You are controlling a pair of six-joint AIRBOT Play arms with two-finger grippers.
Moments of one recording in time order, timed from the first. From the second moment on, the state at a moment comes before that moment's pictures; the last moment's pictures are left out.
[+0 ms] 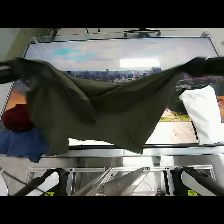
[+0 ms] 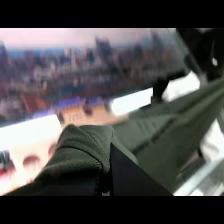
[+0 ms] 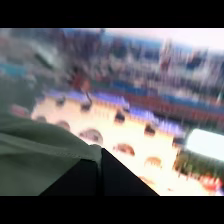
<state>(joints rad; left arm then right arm) 0.30 -1.21 1.45 0.54 -1.42 -1.09 -0.18 -1.17 1.40 -0.87 1.26 1.18</state>
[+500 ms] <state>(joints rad) 0.18 -2.05 1.82 0.63 -1.50 -1.13 -0.15 -1.58 1.22 -0.74 0.86 1.08</state>
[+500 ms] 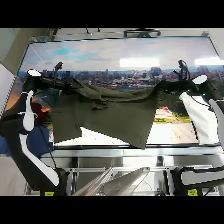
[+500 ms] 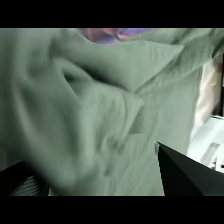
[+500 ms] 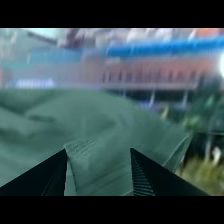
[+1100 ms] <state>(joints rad) 0.46 -2.01 1.91 0.84 -1.56 -1.22 -0.35 -1.18 0.99 -0.83 1.25 1.24</state>
